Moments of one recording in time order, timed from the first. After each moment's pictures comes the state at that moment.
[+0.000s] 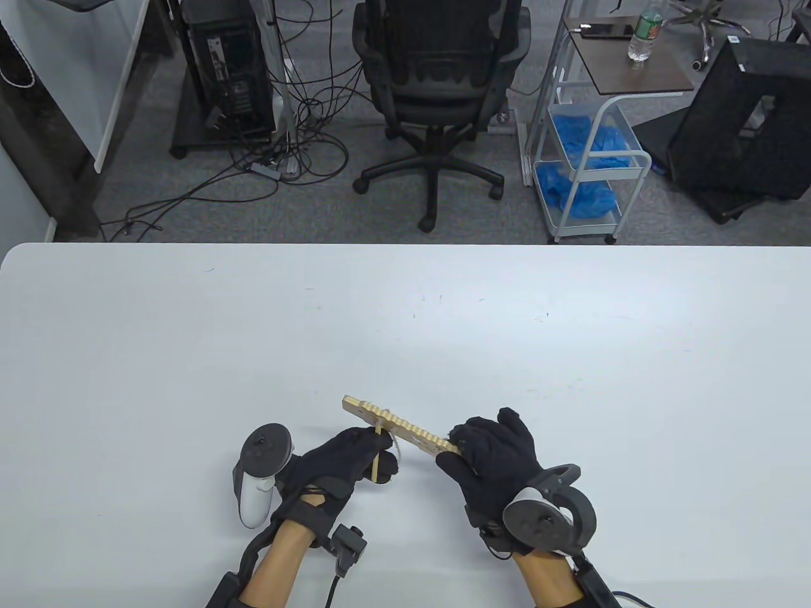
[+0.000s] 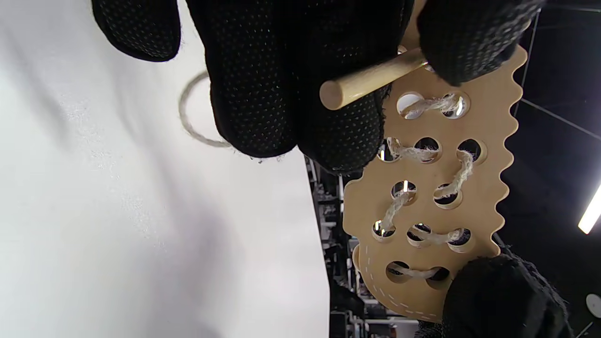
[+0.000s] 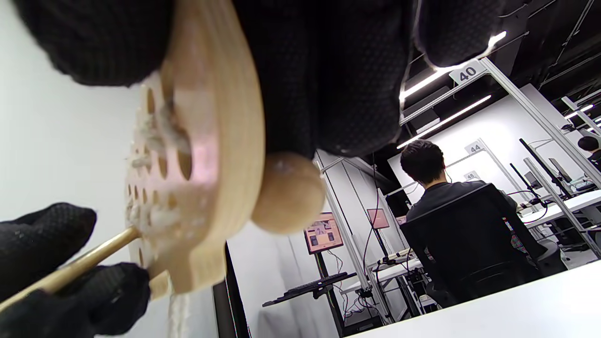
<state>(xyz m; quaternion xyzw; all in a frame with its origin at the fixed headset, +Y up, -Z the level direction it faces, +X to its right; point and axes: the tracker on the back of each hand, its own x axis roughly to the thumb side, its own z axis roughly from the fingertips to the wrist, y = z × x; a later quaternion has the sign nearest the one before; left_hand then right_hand) -0.170 -0.739 -0.256 -0.17 -0.06 0.62 0.76 0.116 -0.682 -0.212 0.19 -0.34 0.88 0.29</state>
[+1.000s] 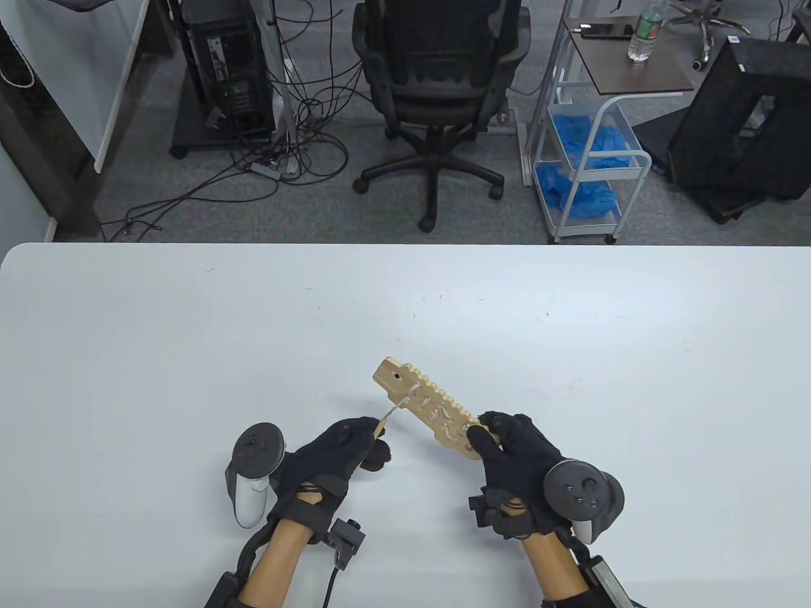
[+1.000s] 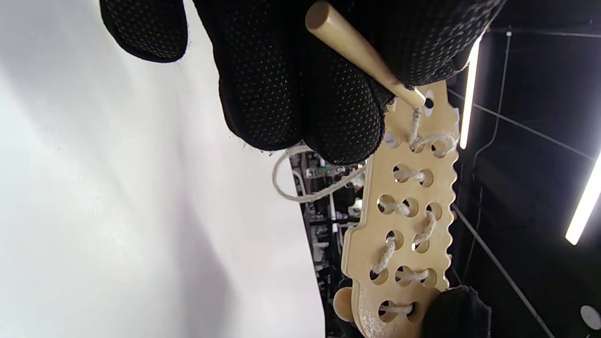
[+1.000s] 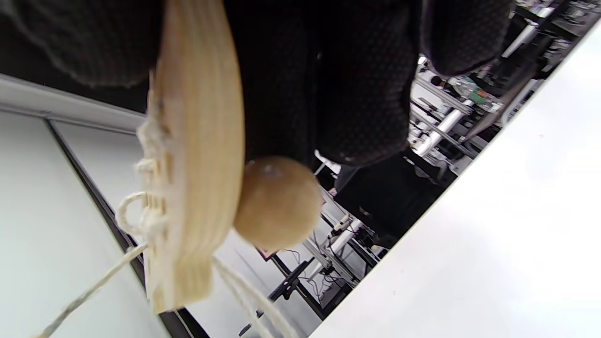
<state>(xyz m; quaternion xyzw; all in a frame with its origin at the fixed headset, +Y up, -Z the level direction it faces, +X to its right) -0.179 -0.738 -0.259 -0.12 -0.06 0.62 0.77 0.155 -0.699 -0.235 0.03 -0.25 0.84 0.47</state>
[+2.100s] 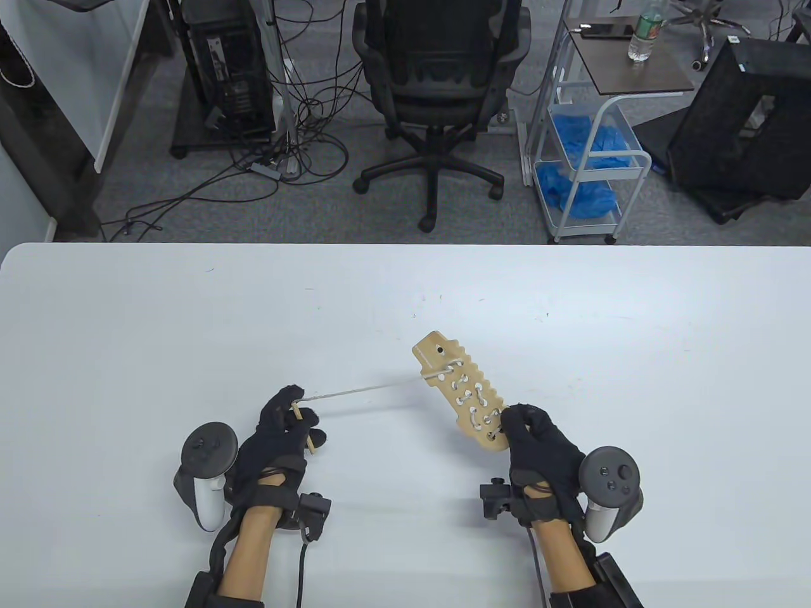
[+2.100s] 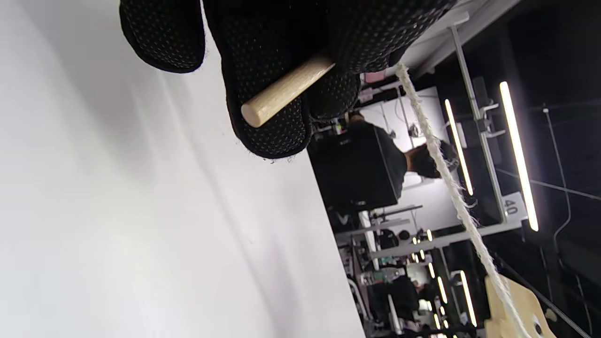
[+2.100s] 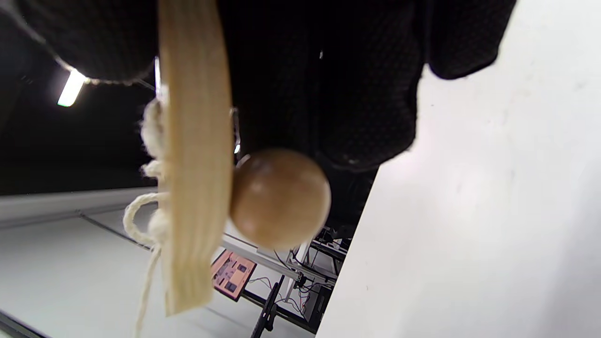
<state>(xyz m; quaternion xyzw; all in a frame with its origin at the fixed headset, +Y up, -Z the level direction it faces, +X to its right) -0.244 -0.737 -0.263 -0.01 0.11 0.56 0.82 0.183 -0.723 -0.244 -0.10 -0.20 0.77 0.60</state>
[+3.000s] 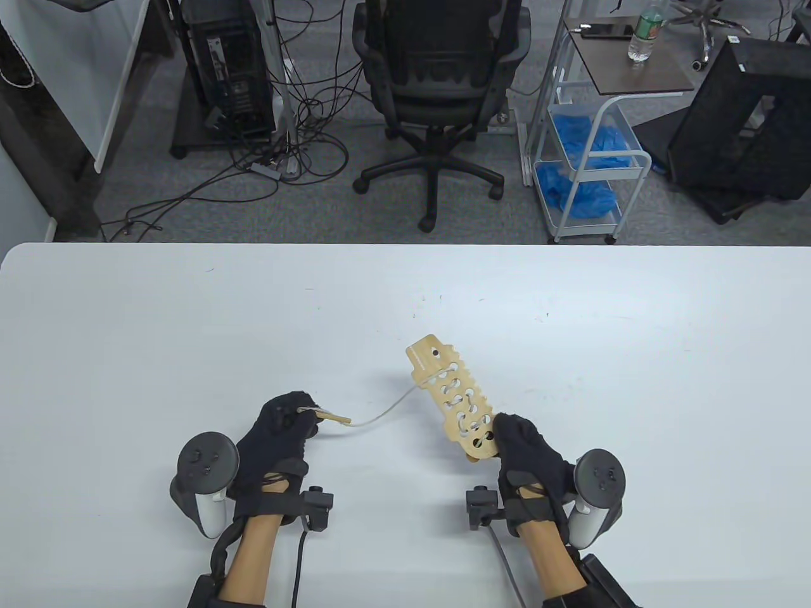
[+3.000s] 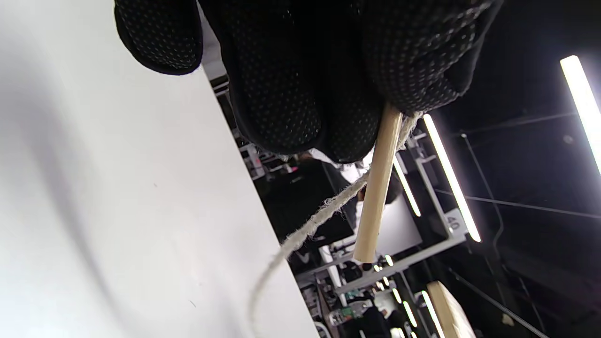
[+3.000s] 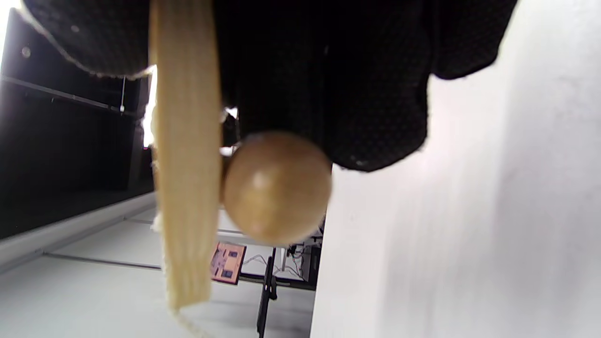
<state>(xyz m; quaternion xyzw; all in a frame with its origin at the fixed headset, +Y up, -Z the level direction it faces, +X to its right) -0.230 -0.713 -0.255 0.10 0.04 0.52 0.84 0.158 -0.744 -0.241 -0.13 -0.11 0.72 0.67</state>
